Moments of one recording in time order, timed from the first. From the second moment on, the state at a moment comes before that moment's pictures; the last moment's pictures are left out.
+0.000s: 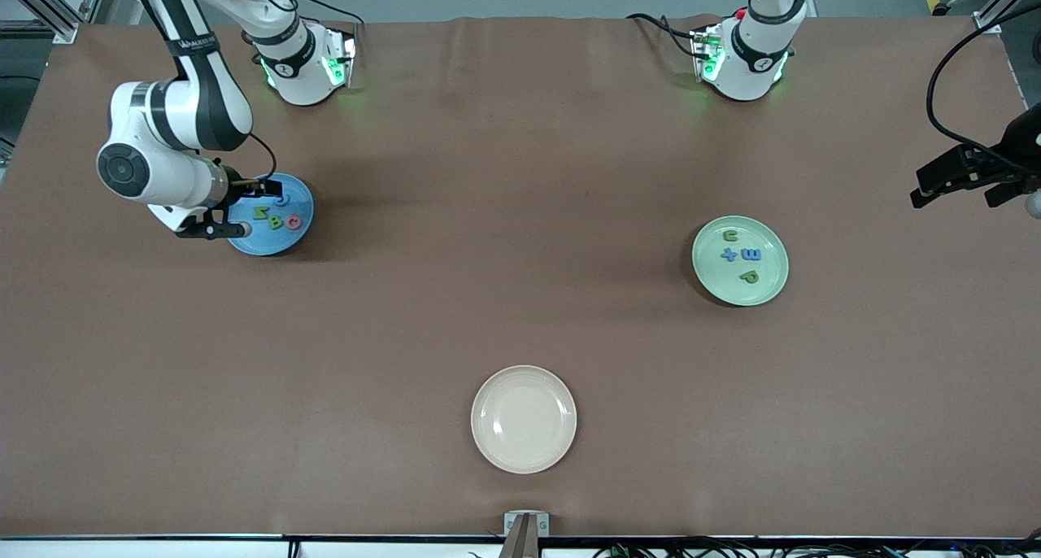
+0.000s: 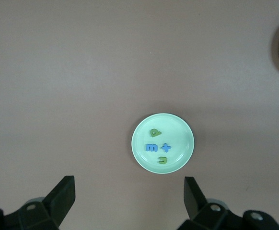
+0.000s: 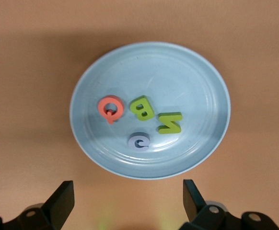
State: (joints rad) left arm -0.01 0.03 0.02 -1.53 -0.03 1.58 0.00; right arm 0.20 0.00 -0.20 -2.42 -0.02 2.02 0.00
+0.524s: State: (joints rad) left arm -0.01 0.03 0.02 -1.53 -0.03 1.57 0.00; right arm 0.21 0.00 -0.20 -1.97 -0.02 1.66 0.00
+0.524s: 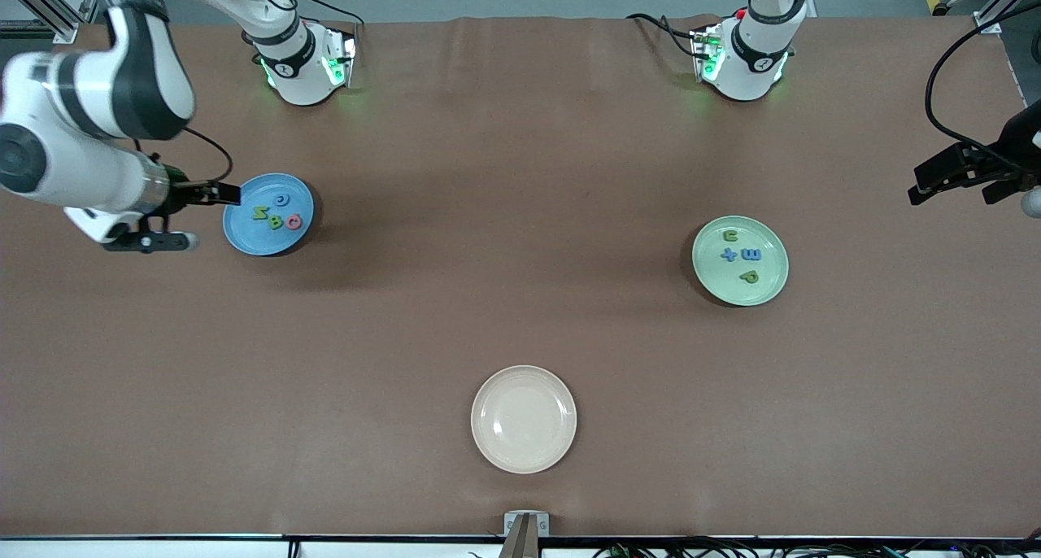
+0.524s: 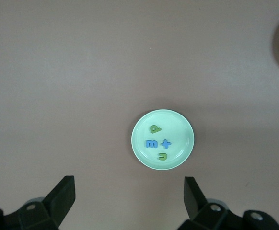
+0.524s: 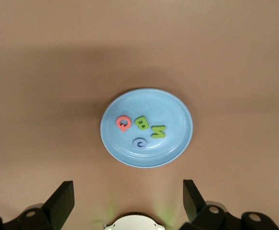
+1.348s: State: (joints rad) left arm -0.02 0.03 0.02 -1.51 -0.03 1.57 0.00; right arm 0.20 0.11 -0.21 -1.60 -0.02 1.55 0.00
